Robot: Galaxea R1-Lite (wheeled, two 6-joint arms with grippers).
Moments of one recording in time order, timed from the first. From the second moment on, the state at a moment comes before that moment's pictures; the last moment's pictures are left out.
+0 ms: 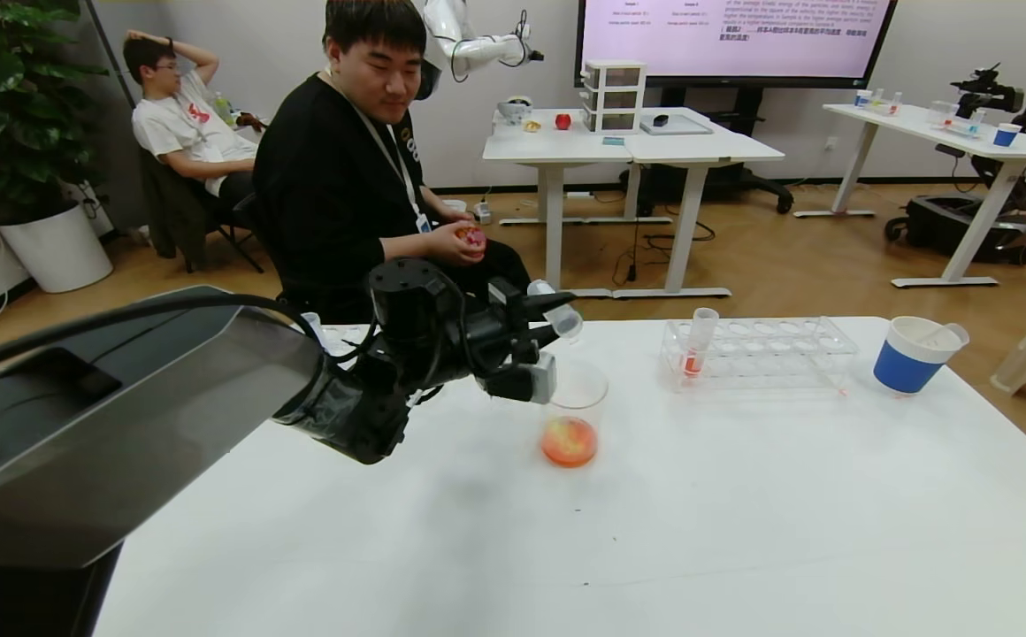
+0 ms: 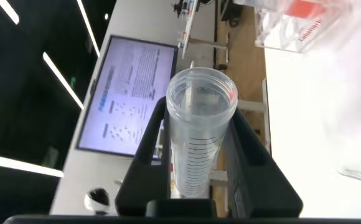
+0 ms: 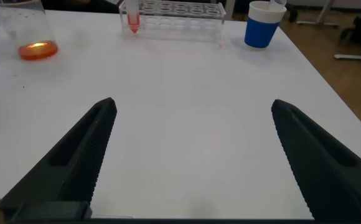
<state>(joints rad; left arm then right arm) -0.48 2.29 -1.29 -1.13 -0.54 1.36 0.01 0.00 0.00 0.01 0.00 -0.02</state>
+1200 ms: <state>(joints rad) -0.53 2.06 -1.27 -0.89 0.58 0.01 0.01 0.00 0.00 0.01 0.00 -0.02</state>
